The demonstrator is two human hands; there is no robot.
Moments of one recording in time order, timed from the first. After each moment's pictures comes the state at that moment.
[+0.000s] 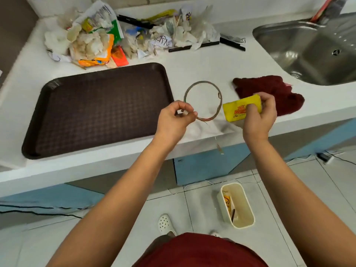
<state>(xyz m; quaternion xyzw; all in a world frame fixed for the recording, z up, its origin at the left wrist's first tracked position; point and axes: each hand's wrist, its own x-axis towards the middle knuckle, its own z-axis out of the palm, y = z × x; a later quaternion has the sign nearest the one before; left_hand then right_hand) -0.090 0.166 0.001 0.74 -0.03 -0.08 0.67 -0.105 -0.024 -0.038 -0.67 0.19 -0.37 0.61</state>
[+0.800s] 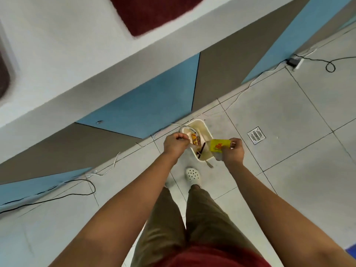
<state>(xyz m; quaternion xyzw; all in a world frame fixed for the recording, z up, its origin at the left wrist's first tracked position) -0.237 -0.037 -0.258 0.76 0.18 -0.40 0.48 -0.347 -0.178 -0.313 -0.61 0.59 -0.02 0.53</state>
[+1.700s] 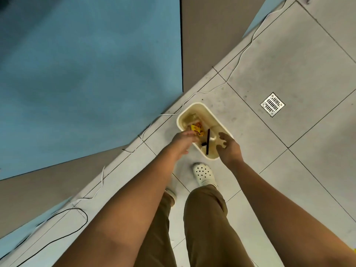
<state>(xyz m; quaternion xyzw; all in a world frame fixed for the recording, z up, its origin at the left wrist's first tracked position) -0.190 -0.076 -0.503 0.71 0.13 -0.62 0.30 -0.331 -0.169 -0.540 -0.65 0.56 0.13 0.49</state>
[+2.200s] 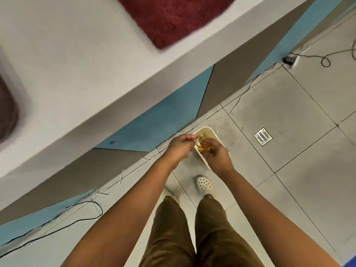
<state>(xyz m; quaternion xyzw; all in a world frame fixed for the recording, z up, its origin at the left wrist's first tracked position) -0.171 -0.009 -0.254 0.74 0.07 -0.51 0.44 -0.276 -0.100 -0.299 -0.73 0.41 0.04 0.54</state>
